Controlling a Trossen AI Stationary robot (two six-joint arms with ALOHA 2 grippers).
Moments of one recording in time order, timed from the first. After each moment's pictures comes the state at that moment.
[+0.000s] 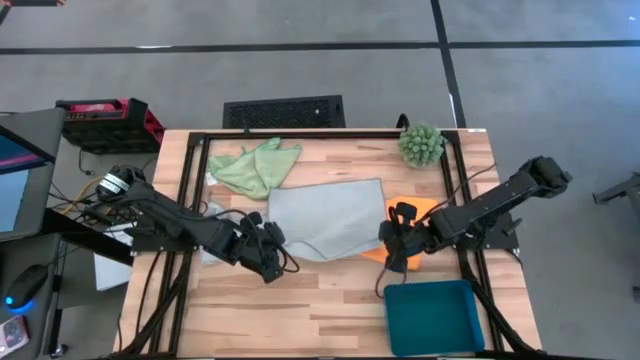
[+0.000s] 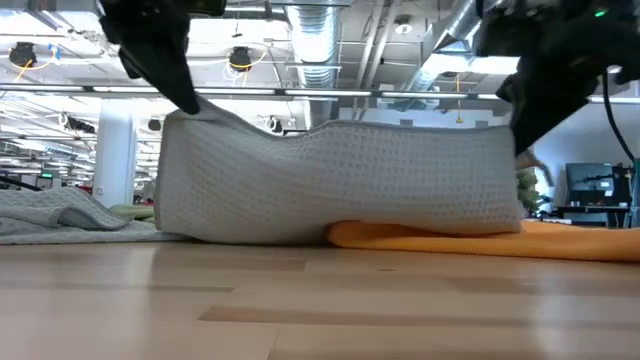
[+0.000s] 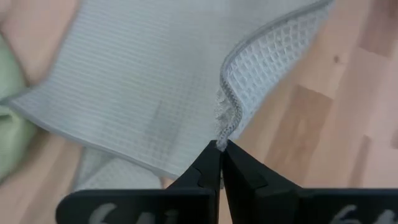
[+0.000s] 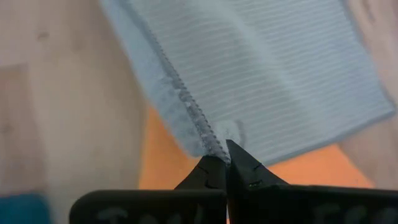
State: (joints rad) left arm -0.43 1.48 1.09 -0.80 -0.44 -0.80; right arm 0.40 1.33 0.84 -0.73 0.38 0.51
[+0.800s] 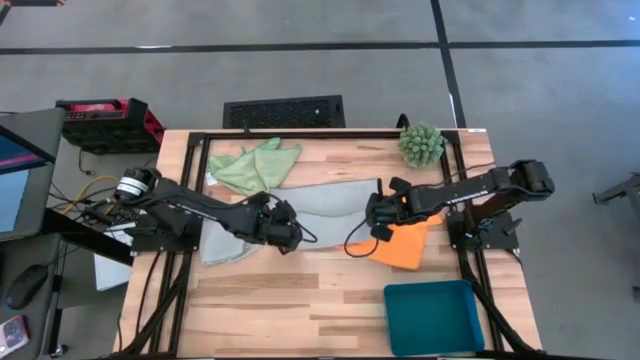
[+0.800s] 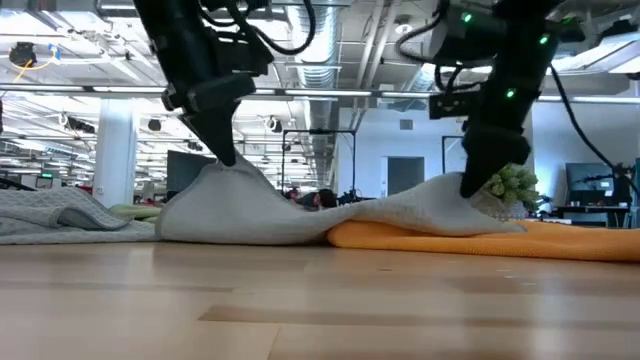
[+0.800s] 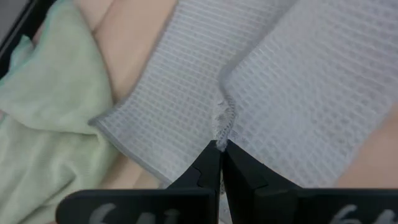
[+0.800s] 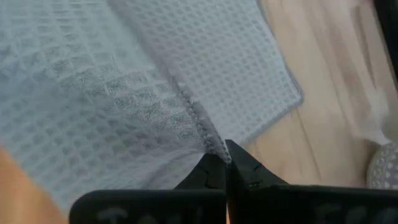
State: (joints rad) left arm -0.20 1.62 1.09 -0.79 -0.56 -0.70; right arm 0.07 1.48 0.84 -0.71 0.45 0.33
